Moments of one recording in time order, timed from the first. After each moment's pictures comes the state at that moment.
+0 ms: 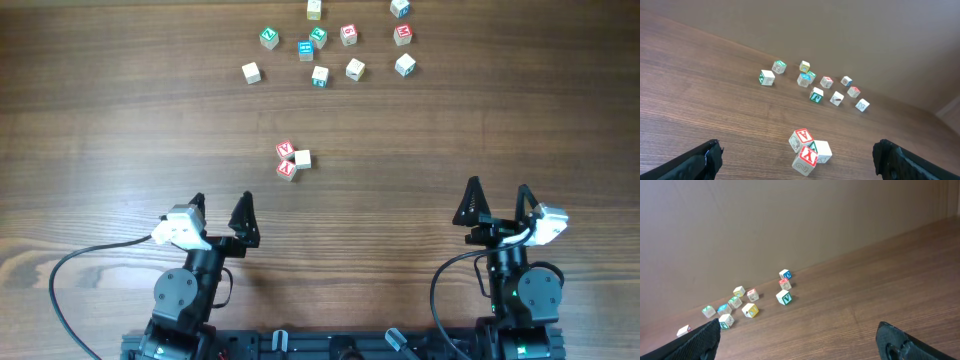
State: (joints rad) left arm -0.29 0.06 0.01 -0.06 -0.12 -0.45; right arm 0.06 0.02 0.01 0.01 0.09 0.36
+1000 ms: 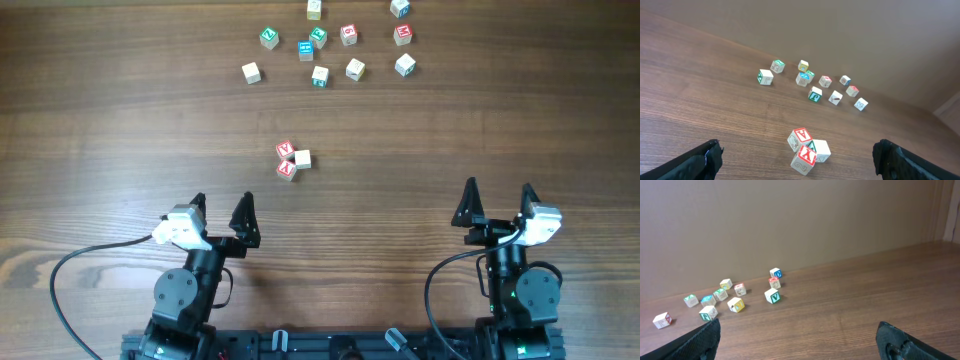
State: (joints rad) left arm -0.29 0.06 0.01 -0.06 -0.11 -0.45; right arm 0.09 0.02 0.01 0.01 0.13 0.20
